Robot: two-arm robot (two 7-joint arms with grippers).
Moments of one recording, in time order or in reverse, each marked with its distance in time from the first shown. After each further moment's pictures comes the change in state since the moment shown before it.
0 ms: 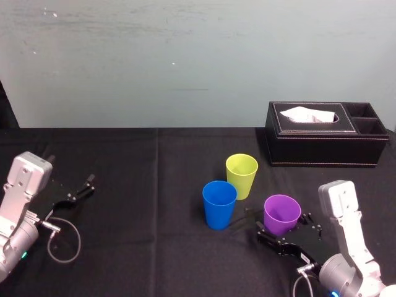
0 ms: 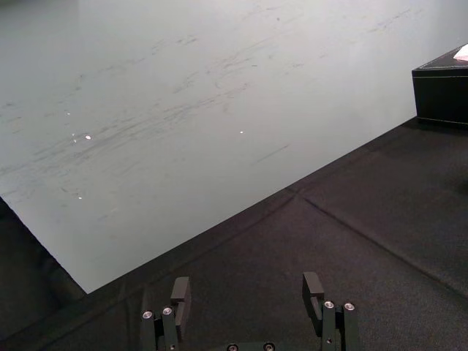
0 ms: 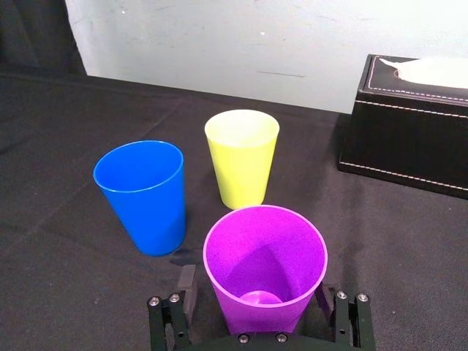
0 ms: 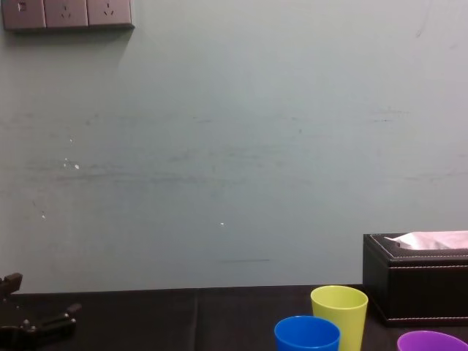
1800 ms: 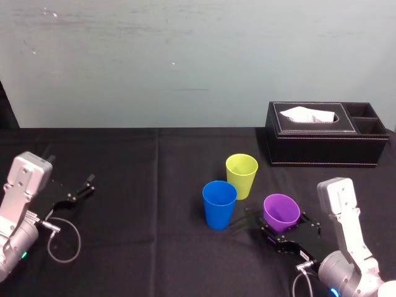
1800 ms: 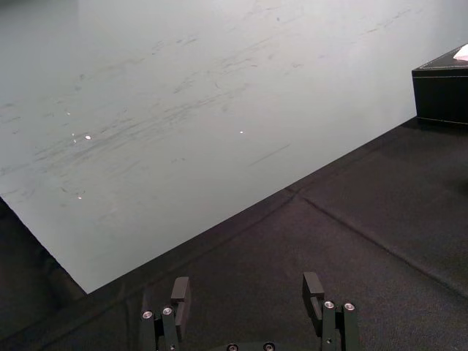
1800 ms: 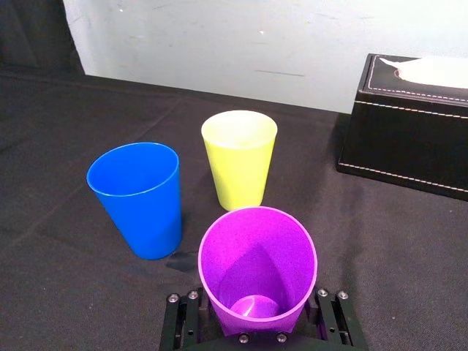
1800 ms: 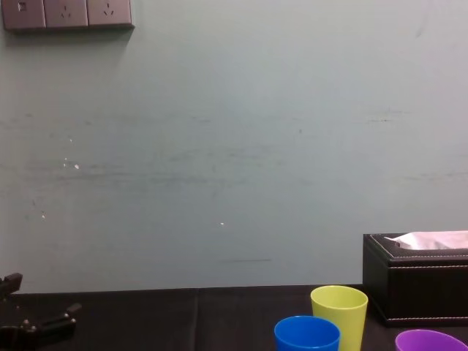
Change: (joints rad) left arm 0.000 0.000 0.000 0.000 0.000 0.000 0.000; right arm 0.013 -0.026 0.020 0.017 -0.027 0.012 0.026
